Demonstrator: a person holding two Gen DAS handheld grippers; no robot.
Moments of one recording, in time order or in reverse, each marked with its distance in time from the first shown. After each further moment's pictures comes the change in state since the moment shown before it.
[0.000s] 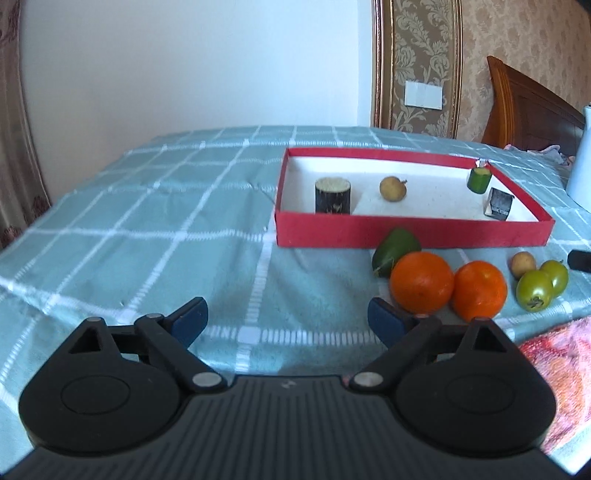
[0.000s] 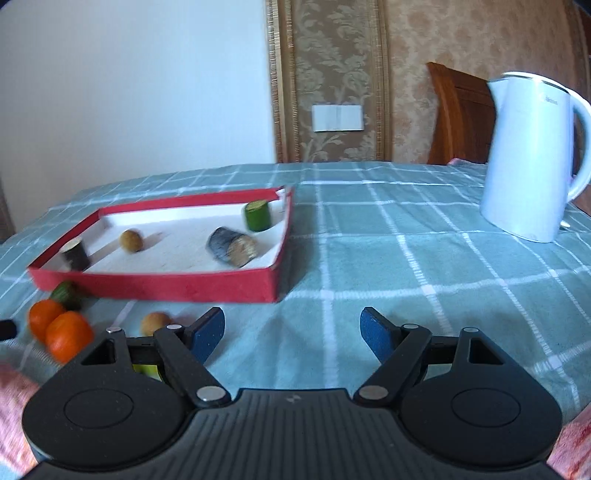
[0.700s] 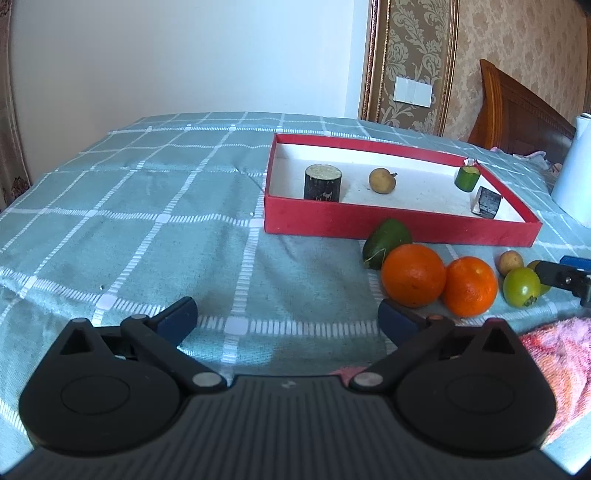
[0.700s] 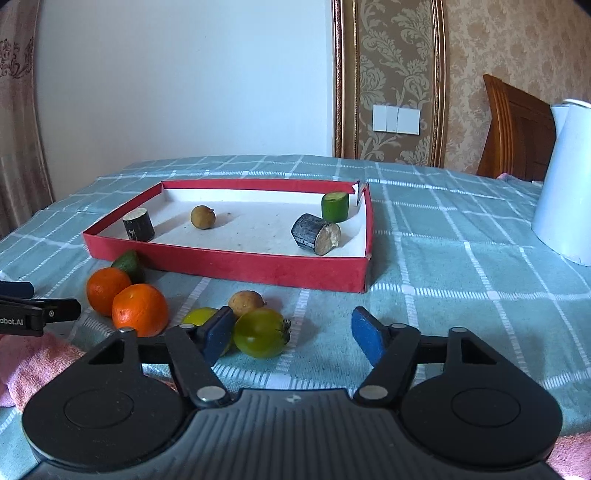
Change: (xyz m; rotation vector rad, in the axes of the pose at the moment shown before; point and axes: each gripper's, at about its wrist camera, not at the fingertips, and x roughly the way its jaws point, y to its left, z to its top) left arm 0.003 0.010 -0.003 -0.039 0.031 -0.077; right arm -0.003 0.038 -0.003 -0.054 0.026 0.110
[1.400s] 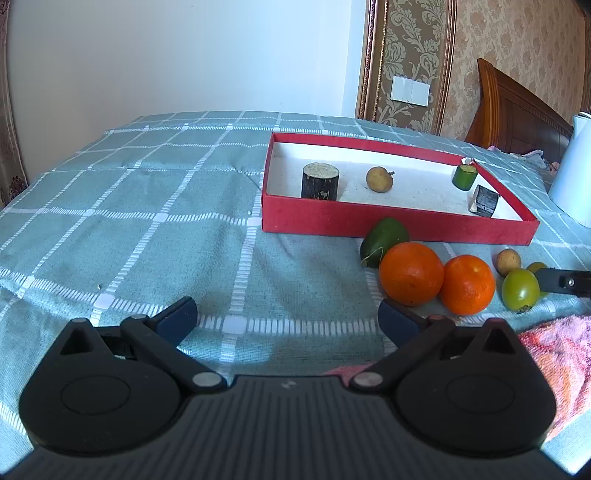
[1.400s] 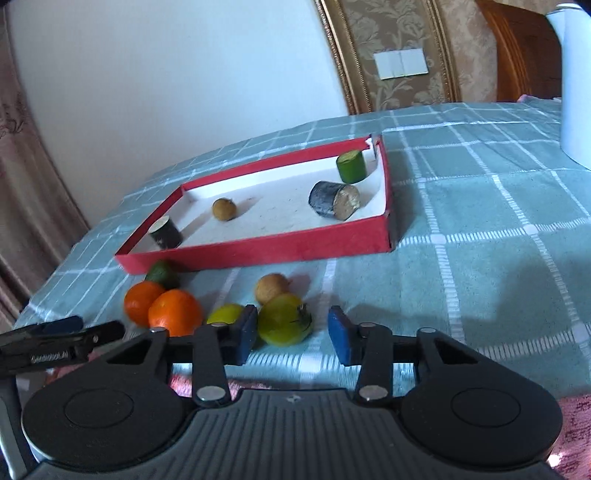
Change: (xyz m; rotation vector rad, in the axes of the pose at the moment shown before) left arm 0.001 0.001 0.000 0.005 0.002 -0.007; right arm 0.002 -0.018 0.002 0.152 0.098 0.151
